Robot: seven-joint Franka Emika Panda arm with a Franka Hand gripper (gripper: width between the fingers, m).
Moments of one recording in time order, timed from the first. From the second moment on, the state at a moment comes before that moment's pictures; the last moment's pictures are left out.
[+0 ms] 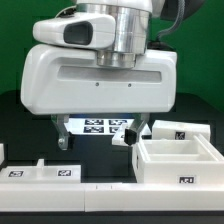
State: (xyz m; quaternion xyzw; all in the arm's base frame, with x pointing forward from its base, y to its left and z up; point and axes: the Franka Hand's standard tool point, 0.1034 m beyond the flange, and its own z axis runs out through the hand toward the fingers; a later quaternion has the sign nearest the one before) arm 0.667 -0.042 0.087 0.98 0.19 0.02 0.05
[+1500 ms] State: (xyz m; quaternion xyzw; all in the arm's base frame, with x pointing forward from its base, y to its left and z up) arm 0.610 -0.139 0.042 1.00 0.00 0.08 0.04
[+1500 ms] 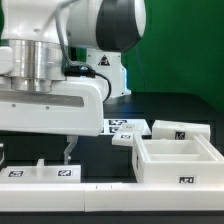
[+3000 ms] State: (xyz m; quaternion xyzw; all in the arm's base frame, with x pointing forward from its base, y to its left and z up) arm 0.584 -0.141 0.018 1.00 0.00 0.01 -0.01
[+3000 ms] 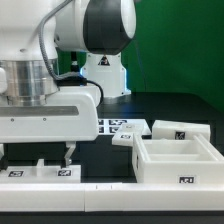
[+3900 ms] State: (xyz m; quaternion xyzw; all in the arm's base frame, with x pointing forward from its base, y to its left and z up) arm 0.591 -0.137 0.020 1.00 0.01 0.04 0.01
